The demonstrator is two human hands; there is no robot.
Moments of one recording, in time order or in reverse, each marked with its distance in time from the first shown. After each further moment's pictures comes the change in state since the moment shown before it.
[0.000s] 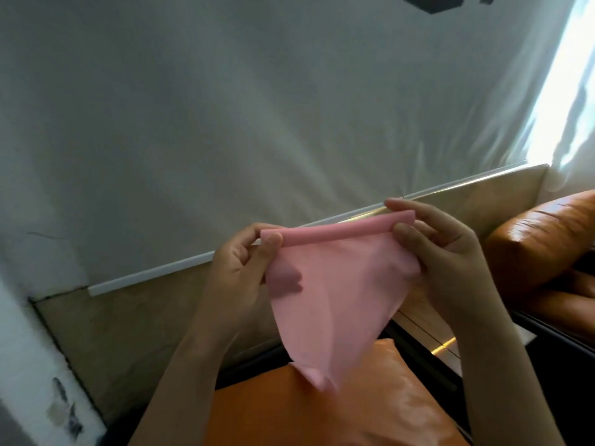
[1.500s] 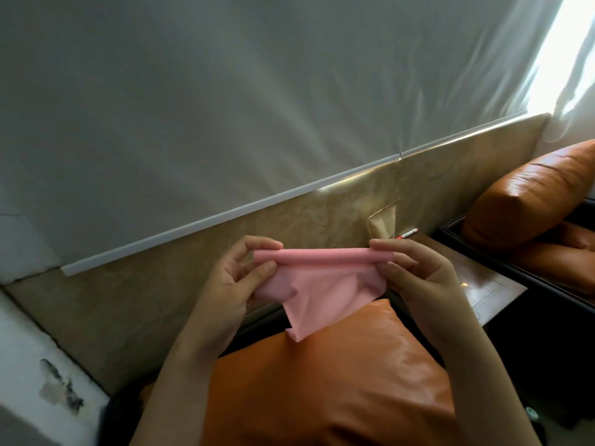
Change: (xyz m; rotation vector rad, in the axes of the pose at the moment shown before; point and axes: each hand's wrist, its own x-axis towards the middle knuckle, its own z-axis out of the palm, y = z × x) left_hand -0.005 -0.075 -0.022 -0.039 -0.142 -0.252; right_hand -0.039 0.084 -0.026 -0.035 0.010 0.244
